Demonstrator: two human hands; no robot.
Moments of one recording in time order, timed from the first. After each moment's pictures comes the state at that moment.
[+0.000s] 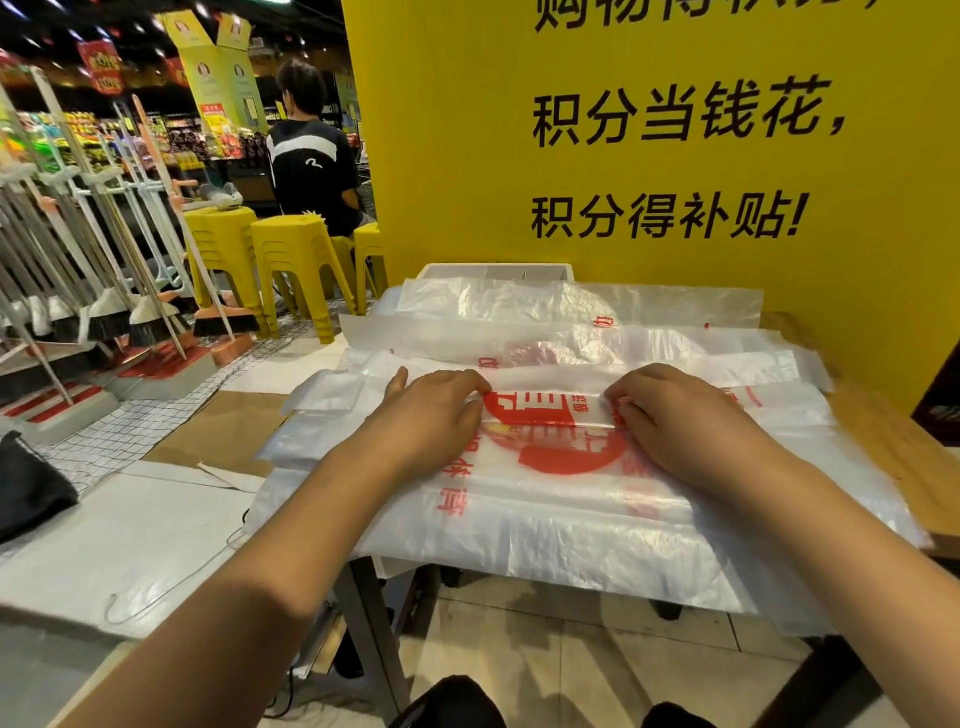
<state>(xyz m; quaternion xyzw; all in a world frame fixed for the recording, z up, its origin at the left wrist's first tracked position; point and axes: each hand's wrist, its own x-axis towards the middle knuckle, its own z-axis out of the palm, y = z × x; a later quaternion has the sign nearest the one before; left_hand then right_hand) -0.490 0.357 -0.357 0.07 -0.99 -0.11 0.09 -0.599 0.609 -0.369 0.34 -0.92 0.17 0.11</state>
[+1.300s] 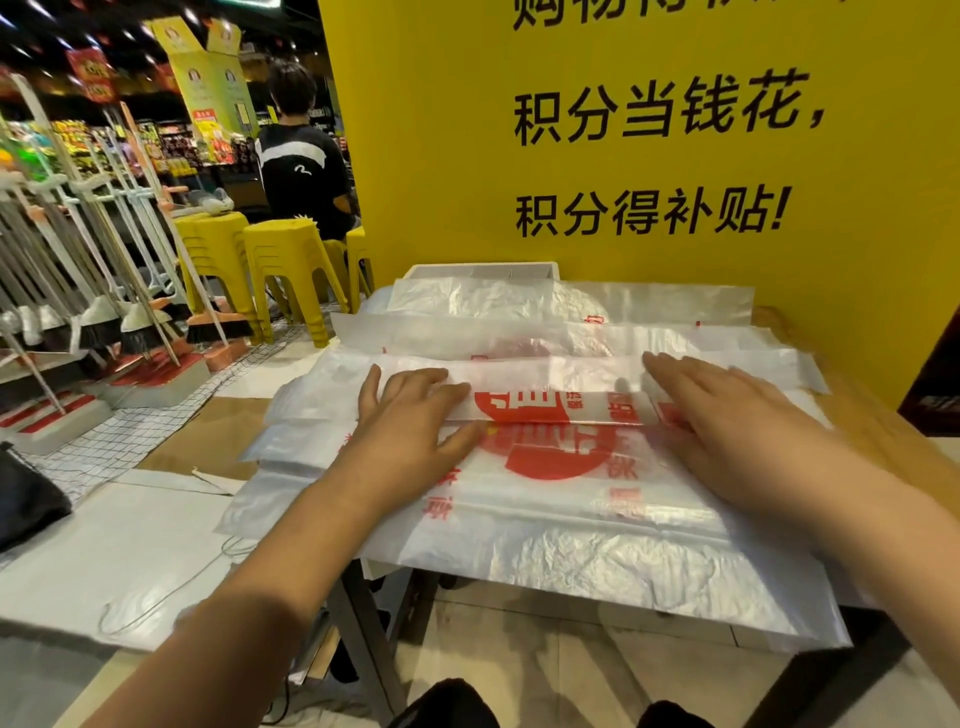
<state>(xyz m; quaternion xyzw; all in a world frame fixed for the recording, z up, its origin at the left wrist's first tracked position) -0.477 0.360 -0.377 0.05 -0.98 -0.08 0.15 -0.572 0.662 -0.351 0.33 -0.93 0.06 0.12</state>
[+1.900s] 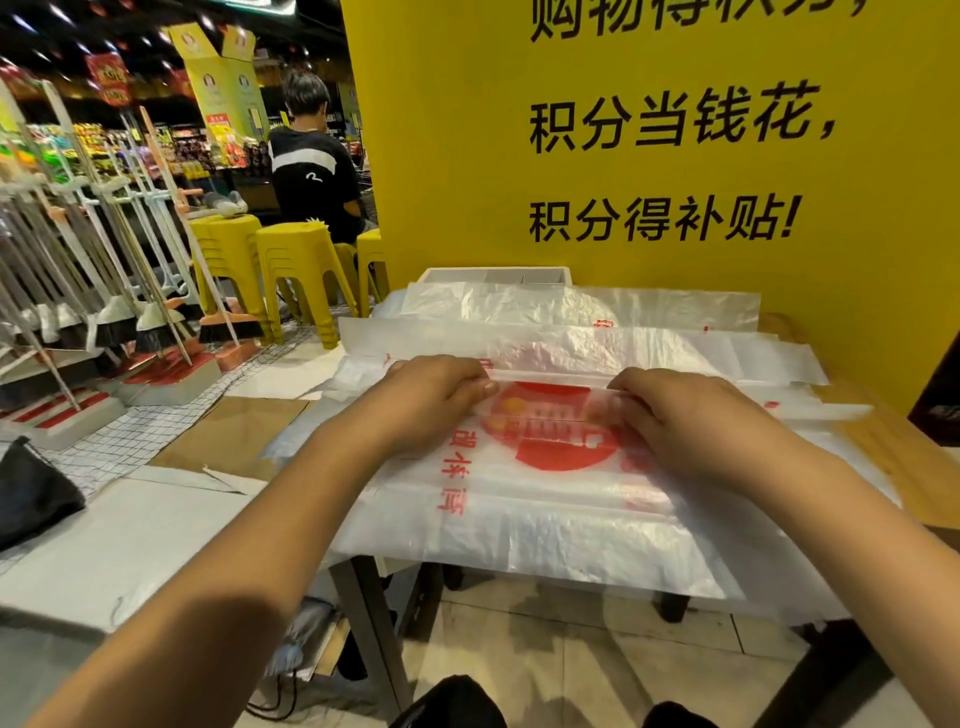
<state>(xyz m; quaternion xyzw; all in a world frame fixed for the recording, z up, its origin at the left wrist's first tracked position) -0.494 0.349 -0.339 0.02 -0.98 -0.15 0.09 -0.570 0.617 -0.339 0.34 -0.93 0.13 0.07</state>
